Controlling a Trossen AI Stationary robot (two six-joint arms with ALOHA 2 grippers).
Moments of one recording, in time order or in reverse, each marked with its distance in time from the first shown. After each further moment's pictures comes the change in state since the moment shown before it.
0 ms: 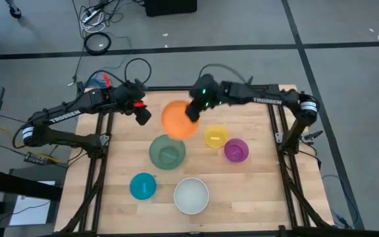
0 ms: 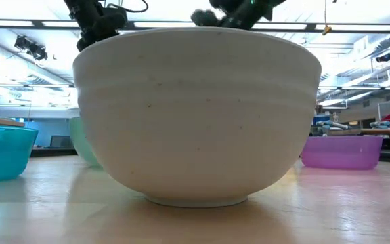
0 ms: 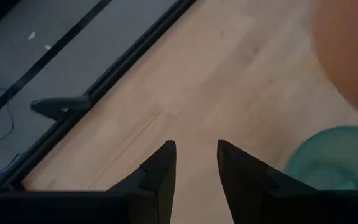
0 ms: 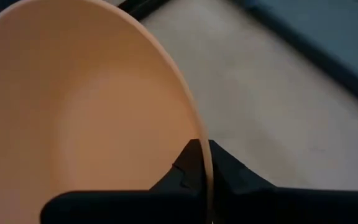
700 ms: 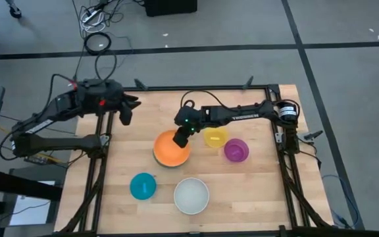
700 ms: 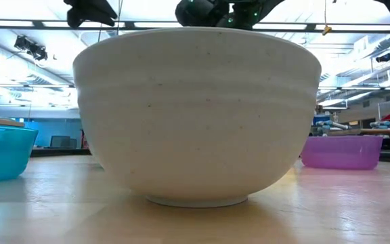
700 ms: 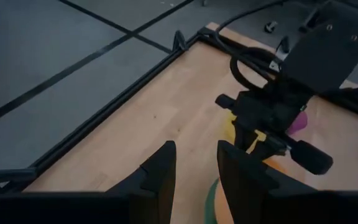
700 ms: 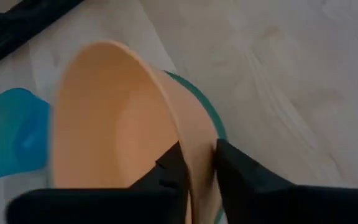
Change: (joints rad) left arm -0.009 -0.283 0.000 0.134 0.191 -0.015; right arm 0.166 0.223 -0.002 0.122 0.011 0.085
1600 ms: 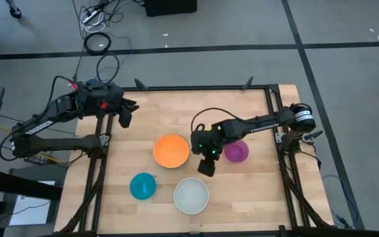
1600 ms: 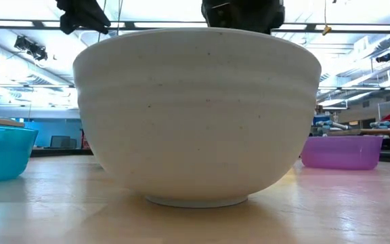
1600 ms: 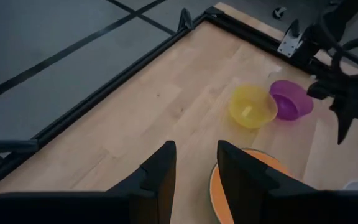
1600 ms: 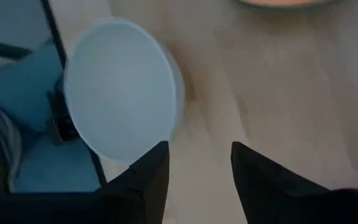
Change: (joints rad) left arm 0.000 -0.017 -0.037 -0.064 -0.002 -0.042; right arm 0.231 -0.166 -0.032 -0.451 -0.319 0.115
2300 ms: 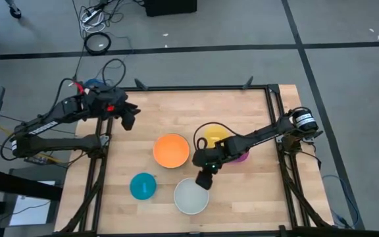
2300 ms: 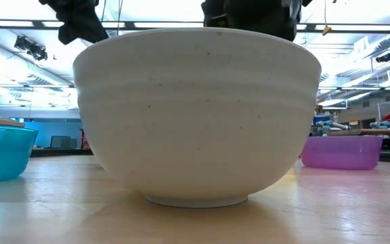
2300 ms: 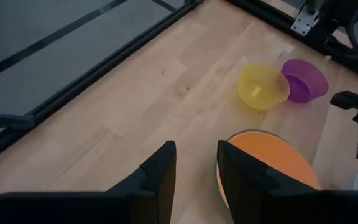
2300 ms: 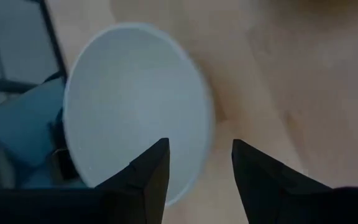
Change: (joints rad) left arm 0.000 0.000 -0.071 0.002 0.002 -0.019; right arm 0.133 0.001 -0.203 0.353 0.152 0.231
